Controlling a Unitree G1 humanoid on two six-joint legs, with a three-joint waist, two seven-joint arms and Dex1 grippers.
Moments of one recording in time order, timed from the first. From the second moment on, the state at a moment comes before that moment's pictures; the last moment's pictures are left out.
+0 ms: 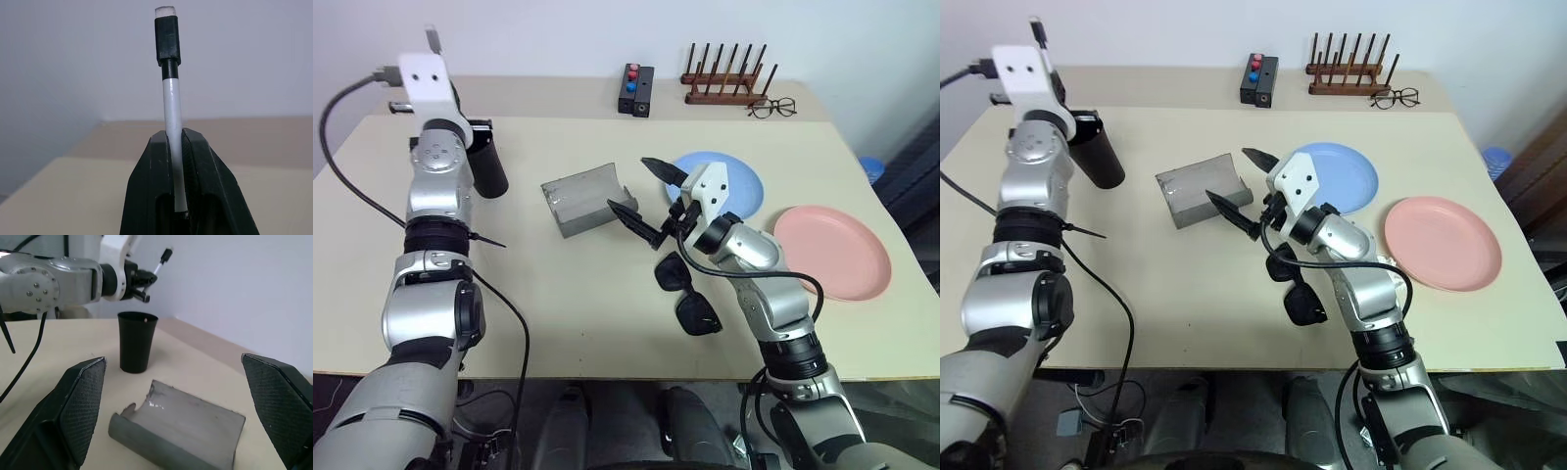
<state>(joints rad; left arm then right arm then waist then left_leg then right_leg) -1.10 0.46 0.20 0.92 -0.01 0.01 0.07 -0.46 -0.24 0.13 -0.18 0.26 0.19 0.61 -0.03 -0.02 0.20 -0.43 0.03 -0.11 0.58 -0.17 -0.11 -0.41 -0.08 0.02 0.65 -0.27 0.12</state>
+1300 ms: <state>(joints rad) -0.92 0.42 0.22 0.78 -0.03 -0.03 0.13 -0.45 -0.22 0.14 -0.23 0.26 0.21 0.58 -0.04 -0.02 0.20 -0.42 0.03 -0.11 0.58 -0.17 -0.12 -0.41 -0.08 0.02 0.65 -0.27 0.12</state>
